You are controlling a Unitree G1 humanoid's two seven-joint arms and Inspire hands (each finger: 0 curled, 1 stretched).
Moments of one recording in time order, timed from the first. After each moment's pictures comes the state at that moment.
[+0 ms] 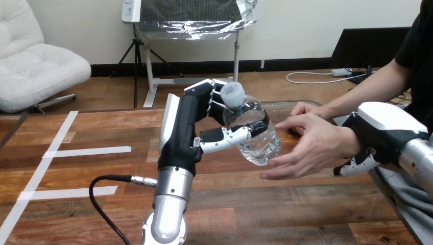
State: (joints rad) left arm -0.20 -0.05 -0.20 0.26 0.24 -0.36 0.20; right arm -0.32 -0.79 0.23 0.18 -0.60 0.05 0.32
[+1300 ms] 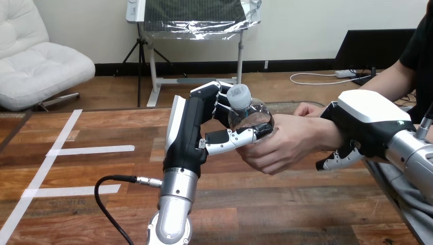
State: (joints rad) left arm -0.21 -0.05 -0.24 0.28 0.24 -0.36 0.22; right arm -0.31 -0.79 0.23 0.06 -0.60 0.03 0.34
